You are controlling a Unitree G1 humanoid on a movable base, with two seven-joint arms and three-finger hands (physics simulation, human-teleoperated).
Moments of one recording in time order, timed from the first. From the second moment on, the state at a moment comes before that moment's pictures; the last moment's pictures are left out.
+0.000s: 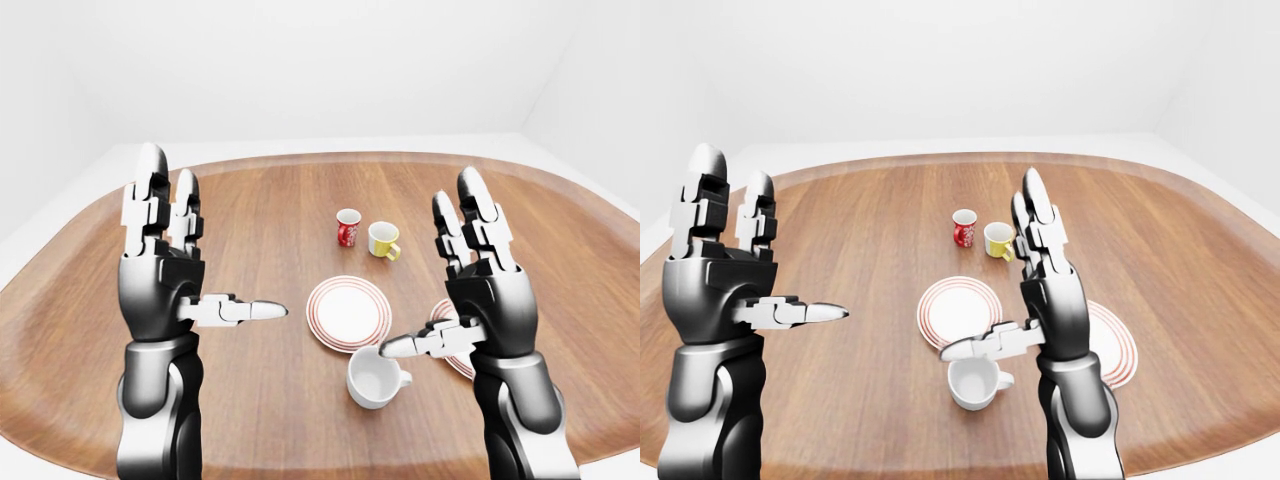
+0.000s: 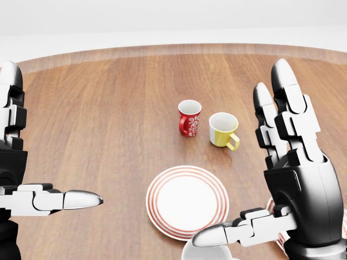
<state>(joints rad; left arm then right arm) -0.03 0.05 0.12 -0.69 -0.15 0.09 -0.08 0.10 -0.04 0.02 -0.76 0.03 0.09 0.15</state>
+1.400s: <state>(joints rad) -0.02 0.05 0.12 -0.68 -0.14 0.09 -0.08 0.30 -0.11 0.21 -0.78 -0.56 0.09 0.46</state>
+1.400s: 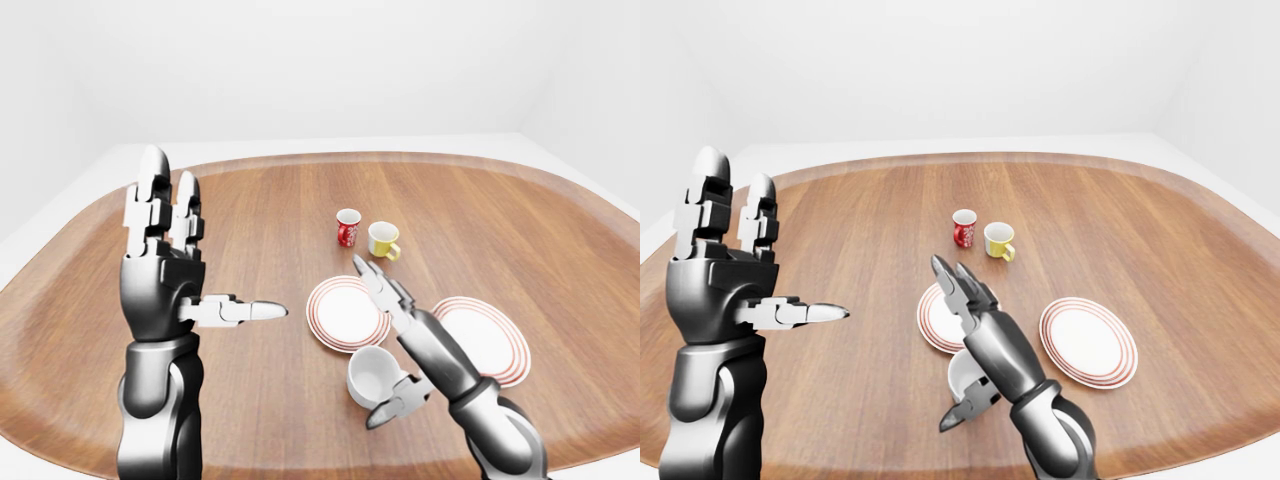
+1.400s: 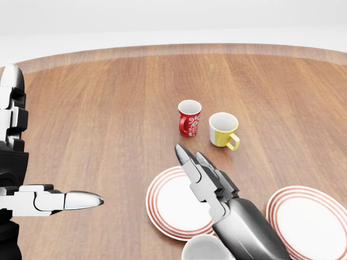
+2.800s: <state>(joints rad) -0.01 0.04 0.11 -0.68 -0.13 0.09 -0.08 0.32 -0.10 0.33 -0.58 -1.09 0.09 0.47</state>
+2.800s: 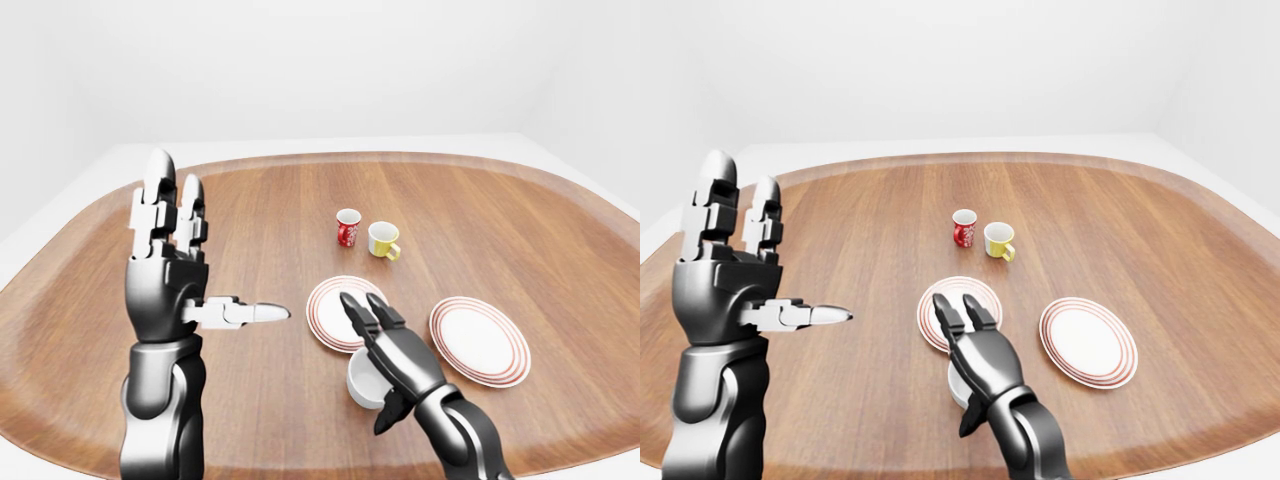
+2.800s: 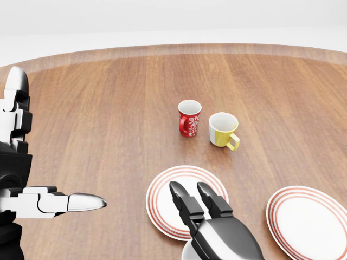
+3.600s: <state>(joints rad) -0.01 0.04 0.11 -0.68 -0.13 0.09 -0.08 0.29 -0.09 0.34 -0.45 -1.20 0.09 0.42</state>
